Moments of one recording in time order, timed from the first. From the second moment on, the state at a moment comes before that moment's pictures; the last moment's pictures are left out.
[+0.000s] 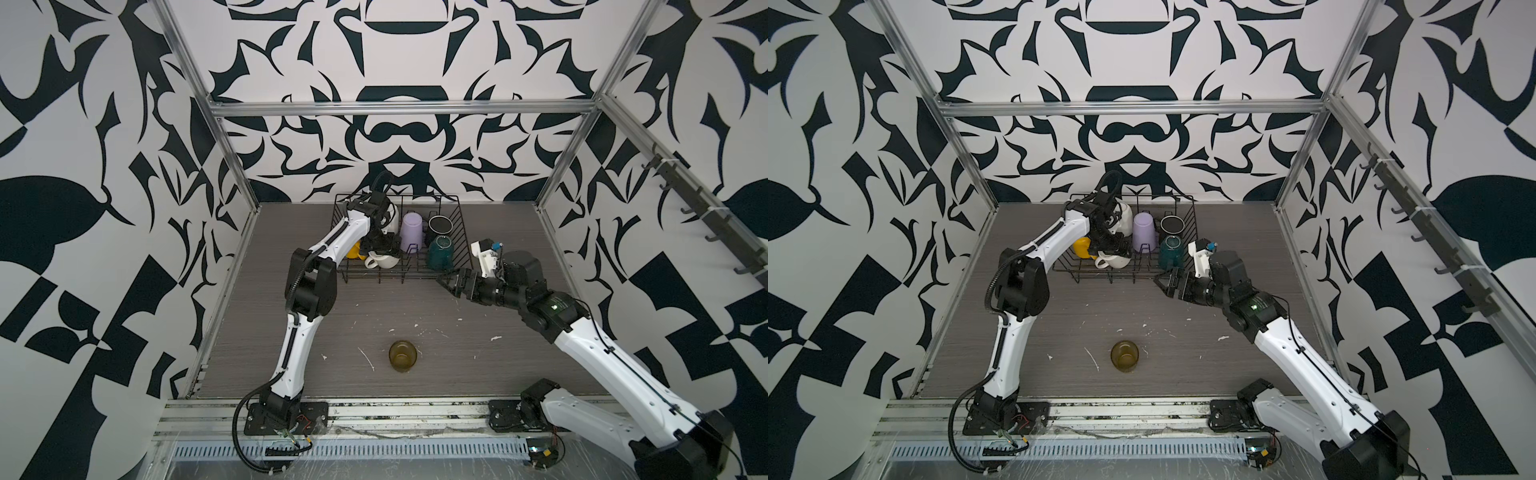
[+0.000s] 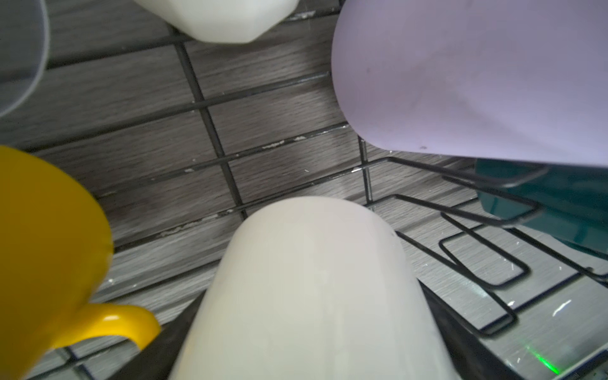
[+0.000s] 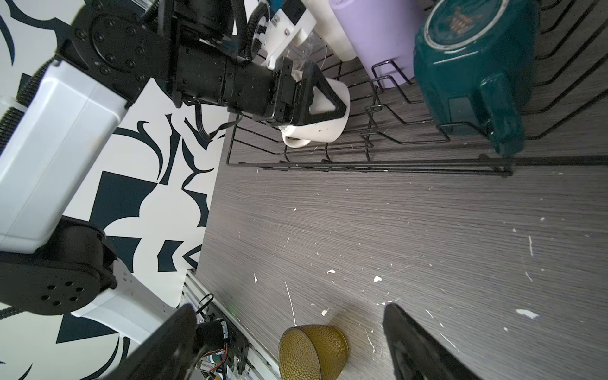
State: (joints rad) left arm -0.47 2.33 2.15 -1.12 0.22 -0.22; right arm 0.47 0.97 0.86 -0.44 -0.43 0.74
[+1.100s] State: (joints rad) left arm -0.46 1.97 1.97 -0.95 0.10 -0.24; right arm 0.47 1.01 0.93 -0.59 -0.36 0.63
